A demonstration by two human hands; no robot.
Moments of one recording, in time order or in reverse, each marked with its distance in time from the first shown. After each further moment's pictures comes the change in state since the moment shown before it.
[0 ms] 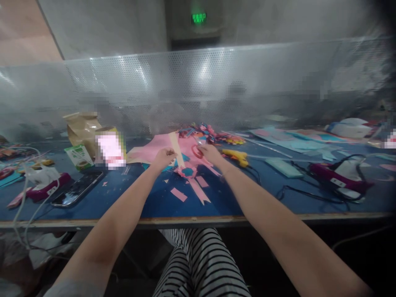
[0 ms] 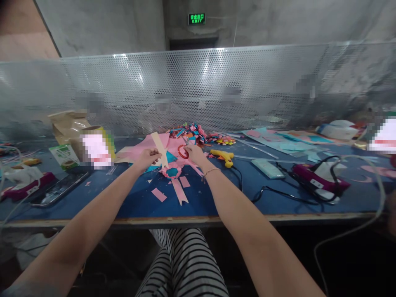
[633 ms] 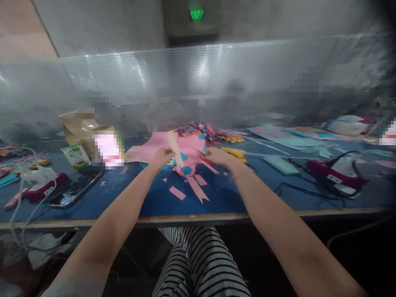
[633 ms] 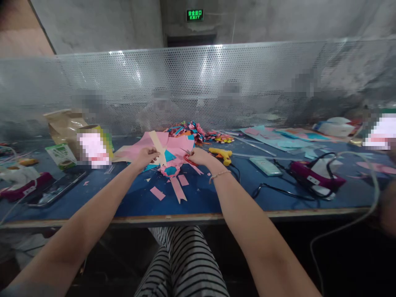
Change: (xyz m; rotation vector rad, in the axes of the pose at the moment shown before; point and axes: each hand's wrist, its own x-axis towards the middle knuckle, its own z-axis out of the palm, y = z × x) left_hand -0.005 0.007 0.002 -0.016 0.025 -0.041; right_hand -0.030 -0.030 -0.042 -0.278 -0.333 0.187
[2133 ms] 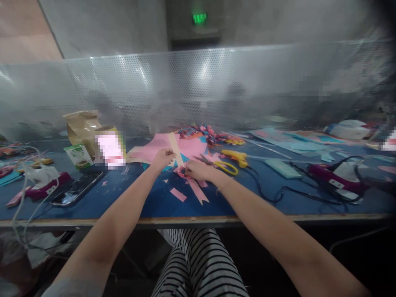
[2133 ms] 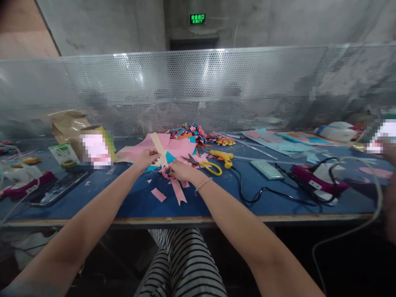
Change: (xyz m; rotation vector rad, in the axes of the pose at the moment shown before) left_hand 0.004 -0.005 0.000 -0.038 0.033 0.000; right_hand -0.015 -0.057 0.029 -0.119 -0.199 -0.394
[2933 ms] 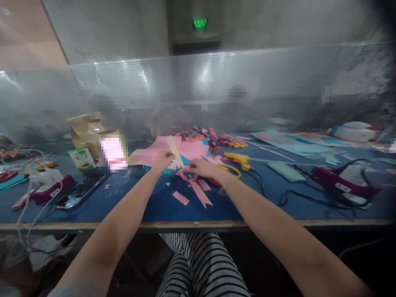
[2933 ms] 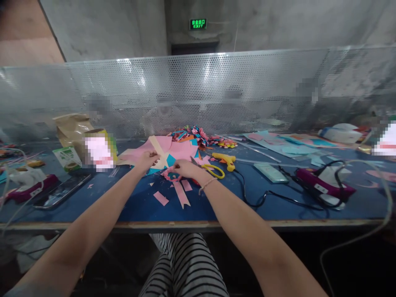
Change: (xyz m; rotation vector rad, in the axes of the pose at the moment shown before) left_hand 0.005 -0.002 -0.005 0.030 0.066 0.008; right_hand 0.011 0.024 -0.001 0.192 0.139 0.081
